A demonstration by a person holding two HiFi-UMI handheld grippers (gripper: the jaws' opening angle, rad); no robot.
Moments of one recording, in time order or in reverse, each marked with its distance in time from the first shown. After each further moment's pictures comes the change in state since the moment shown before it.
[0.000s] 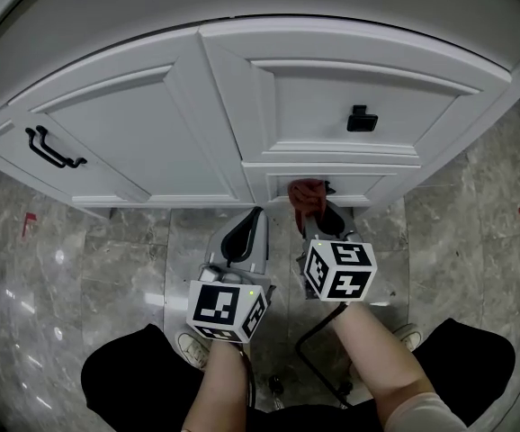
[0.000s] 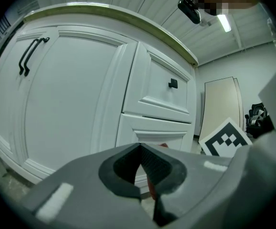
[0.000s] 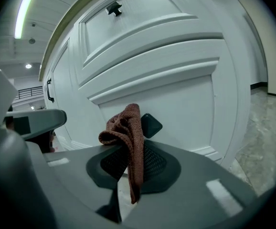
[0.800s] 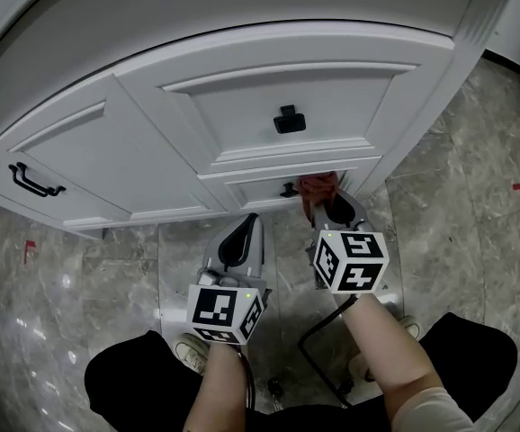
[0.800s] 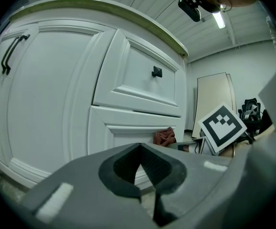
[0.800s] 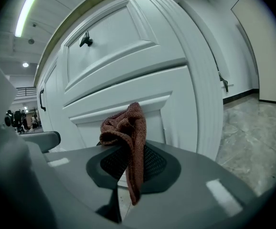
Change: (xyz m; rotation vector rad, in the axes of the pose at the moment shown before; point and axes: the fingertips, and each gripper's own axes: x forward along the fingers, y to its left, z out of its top) left arm 0.024 -0.049 -0.011 0.044 0.044 -0.070; right arm -0.034 -0.070 0.044 -0.009 -0.094 -0.076
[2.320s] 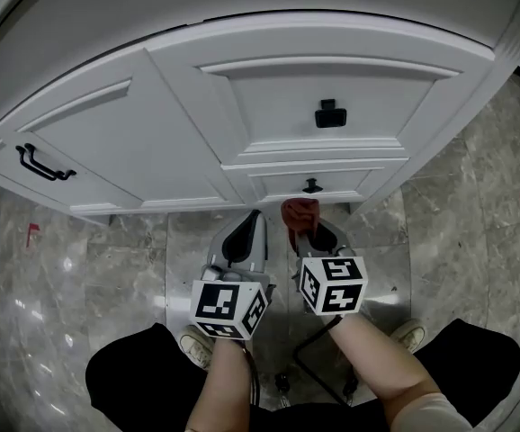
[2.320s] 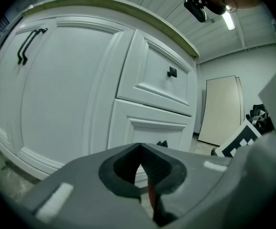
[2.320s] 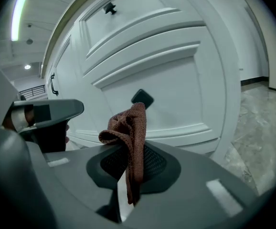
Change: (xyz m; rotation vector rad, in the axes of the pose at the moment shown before) left arm -0.011 0.034 -0.016 -0.065 0.009 0.072; right arm 0.004 0.062 -0.085 0.022 0.172 0.100
